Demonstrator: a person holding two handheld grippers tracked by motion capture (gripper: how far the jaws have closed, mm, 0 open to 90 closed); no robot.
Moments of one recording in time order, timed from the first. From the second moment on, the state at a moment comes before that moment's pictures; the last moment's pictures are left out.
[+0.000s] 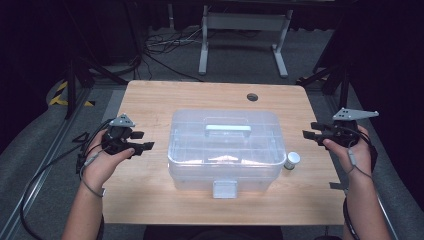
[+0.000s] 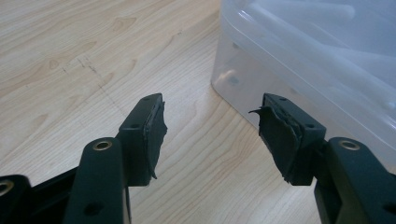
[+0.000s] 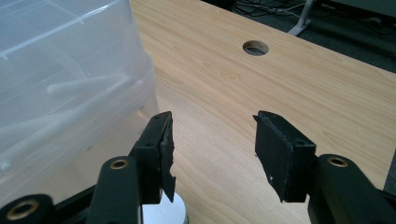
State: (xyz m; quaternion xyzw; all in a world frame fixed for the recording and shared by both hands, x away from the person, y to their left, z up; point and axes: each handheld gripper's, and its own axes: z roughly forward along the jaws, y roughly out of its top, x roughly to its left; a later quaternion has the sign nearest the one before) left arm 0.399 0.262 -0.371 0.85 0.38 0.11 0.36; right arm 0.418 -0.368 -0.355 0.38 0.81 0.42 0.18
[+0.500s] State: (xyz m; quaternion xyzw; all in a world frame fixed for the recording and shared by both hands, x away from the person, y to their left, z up) left arm 0.395 0.258 -0.353 0.84 0.37 0.11 0.38; right arm 0.423 -0.365 -0.365 0.37 0.82 0.41 0.16
